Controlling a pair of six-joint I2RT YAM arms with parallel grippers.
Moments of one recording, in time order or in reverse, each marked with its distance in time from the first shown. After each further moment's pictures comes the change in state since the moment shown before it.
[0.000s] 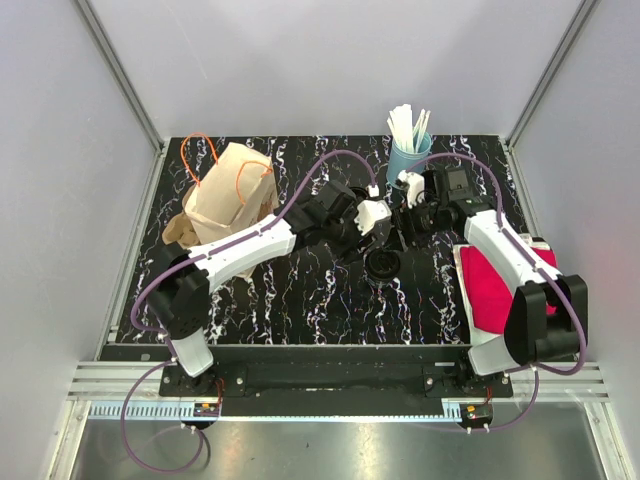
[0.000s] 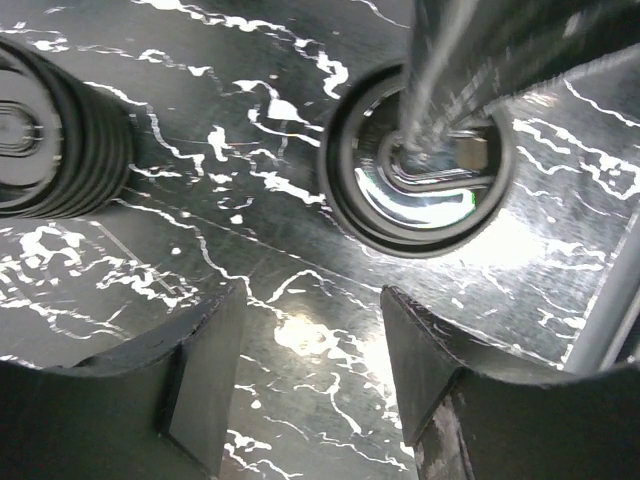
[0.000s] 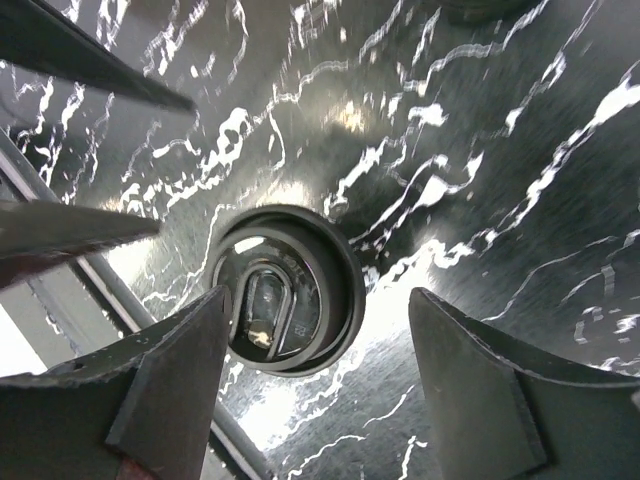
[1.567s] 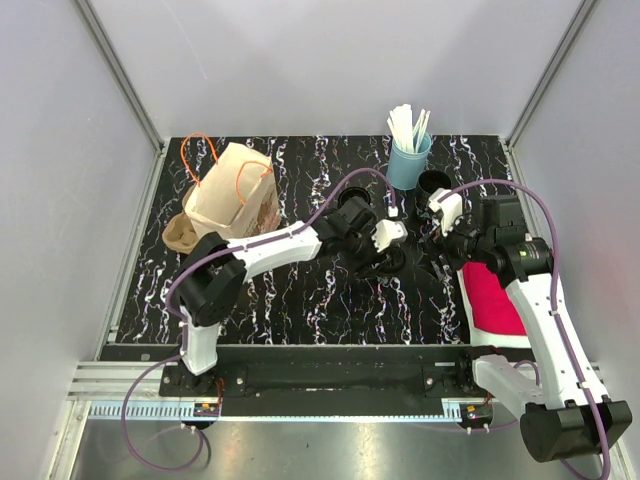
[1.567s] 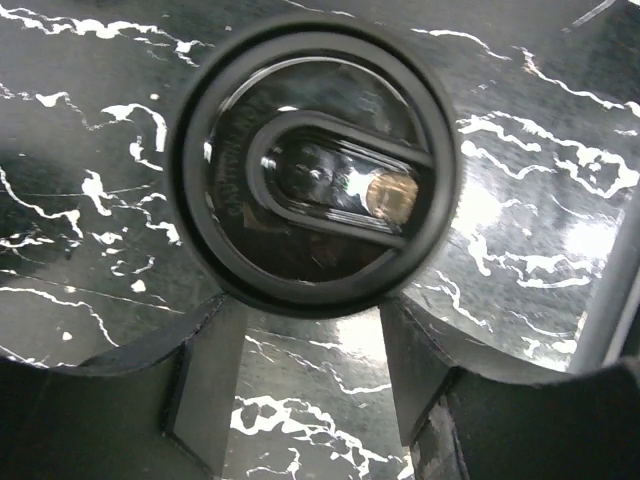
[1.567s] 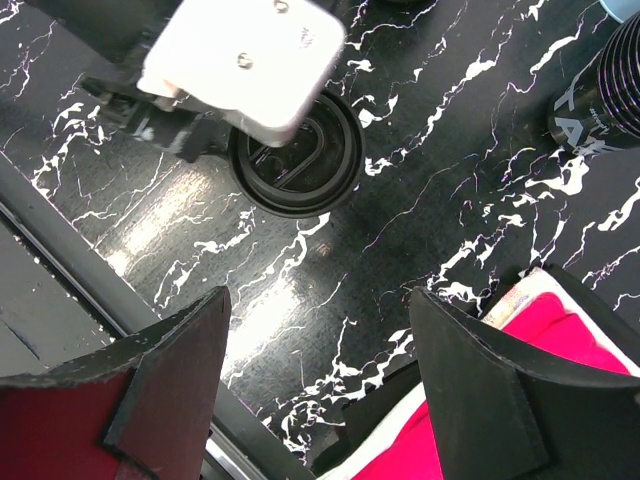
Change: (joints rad) left arm -0.058 0.167 0.007 0.077 0.093 0.016; right arm -0.084 -0.514 -0.078 -0.242 0.113 -0.252
